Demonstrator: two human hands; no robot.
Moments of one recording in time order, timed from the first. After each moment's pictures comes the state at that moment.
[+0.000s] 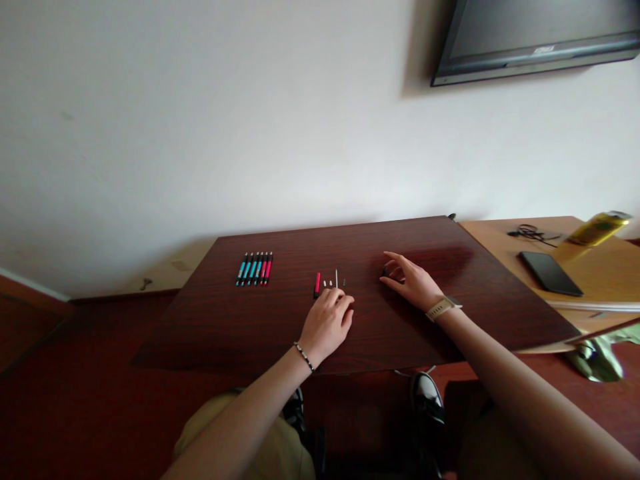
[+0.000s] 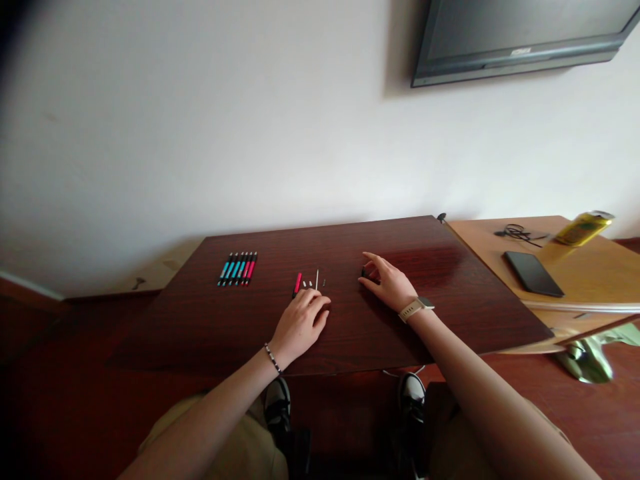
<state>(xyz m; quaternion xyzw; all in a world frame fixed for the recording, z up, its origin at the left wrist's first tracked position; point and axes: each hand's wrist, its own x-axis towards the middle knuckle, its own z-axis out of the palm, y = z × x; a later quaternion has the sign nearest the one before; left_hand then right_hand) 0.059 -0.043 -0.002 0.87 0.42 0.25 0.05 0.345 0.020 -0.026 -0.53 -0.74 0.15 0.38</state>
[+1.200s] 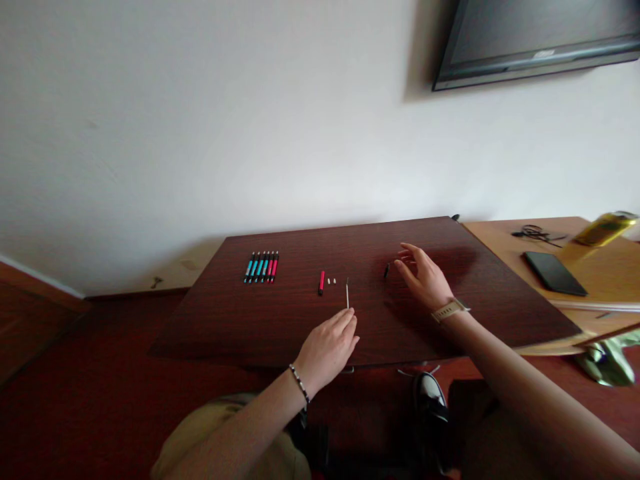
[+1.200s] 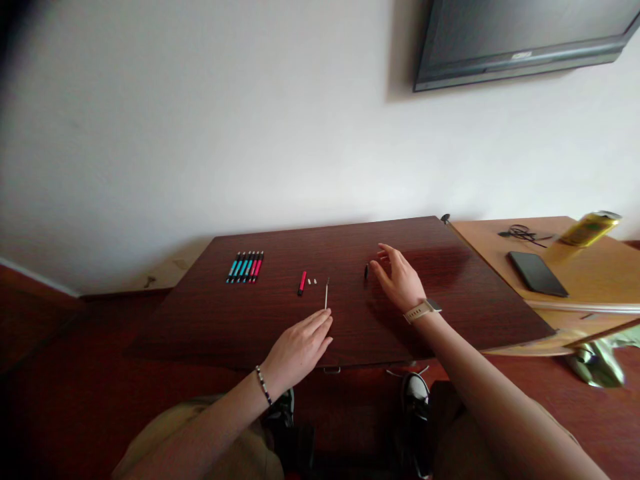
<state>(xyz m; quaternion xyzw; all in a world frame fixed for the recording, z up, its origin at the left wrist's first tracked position) 0.044 -0.095 -0.001 0.92 0.36 0.15 -0.02 0.340 0.002 -0.002 -0.55 -0.69 0.07 0.46</state>
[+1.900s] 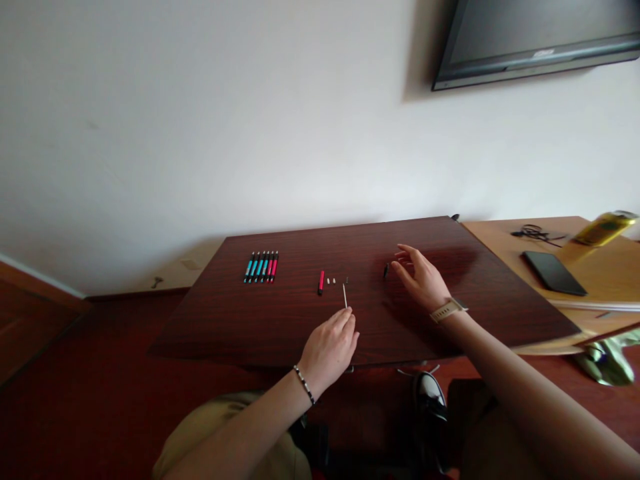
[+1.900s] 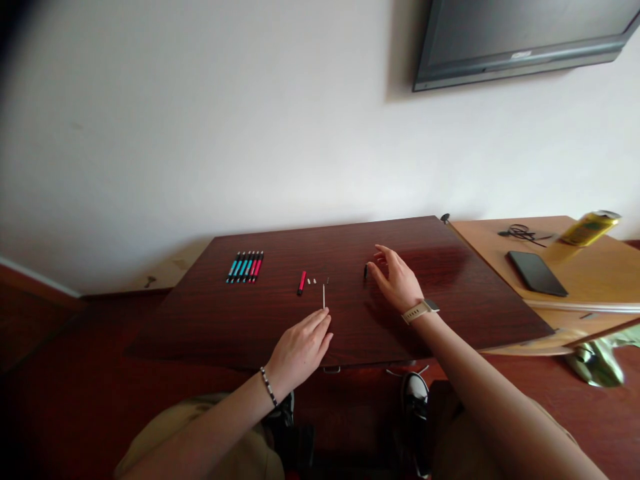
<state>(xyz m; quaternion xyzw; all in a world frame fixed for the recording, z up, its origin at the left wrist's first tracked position) 0.054 -0.099 -0.001 0.90 0.41 0.17 -0.03 0.336 -0.001 0.000 -0.55 -0.70 0.09 0.45</state>
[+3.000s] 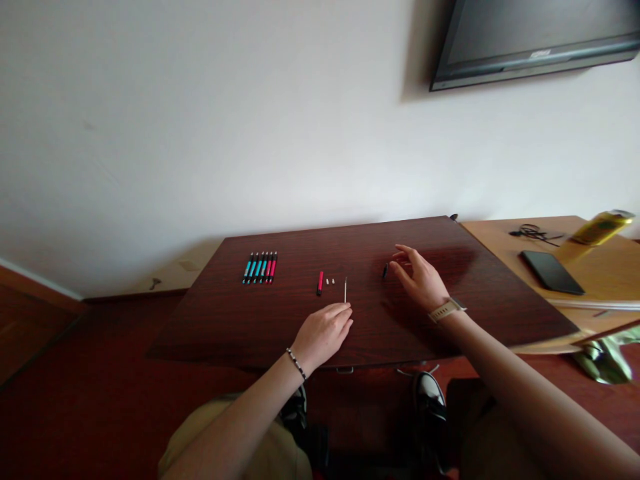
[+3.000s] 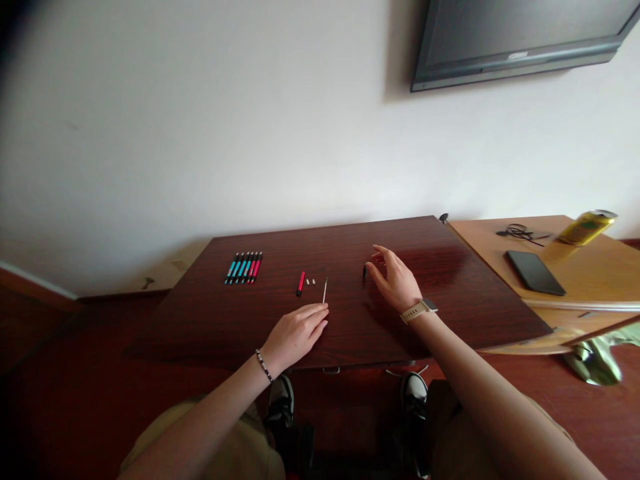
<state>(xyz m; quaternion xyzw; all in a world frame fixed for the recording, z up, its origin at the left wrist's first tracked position) 0.039 -0.065 -0.004 0.91 0.37 0.20 0.03 0.336 0.001 -0.002 -0.55 -0.70 0.08 0.45</state>
